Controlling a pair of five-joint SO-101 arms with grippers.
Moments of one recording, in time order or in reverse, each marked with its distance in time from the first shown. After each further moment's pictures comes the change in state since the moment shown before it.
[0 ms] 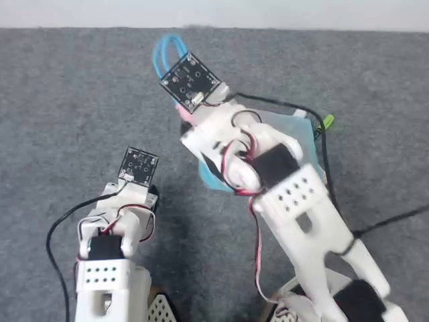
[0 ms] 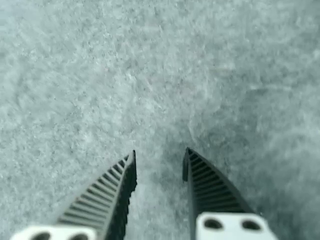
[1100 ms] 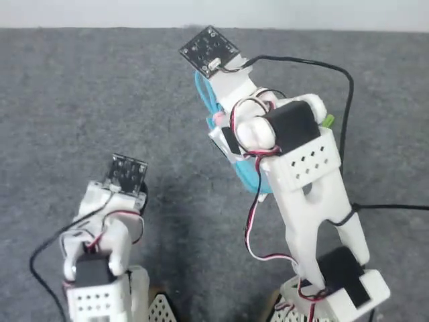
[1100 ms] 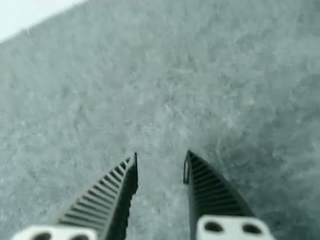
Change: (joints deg) left arm -3.6 -16.1 -8.6 15.2 -3.3; right arm 6.5 14.5 -35.9 44.5 -0.1
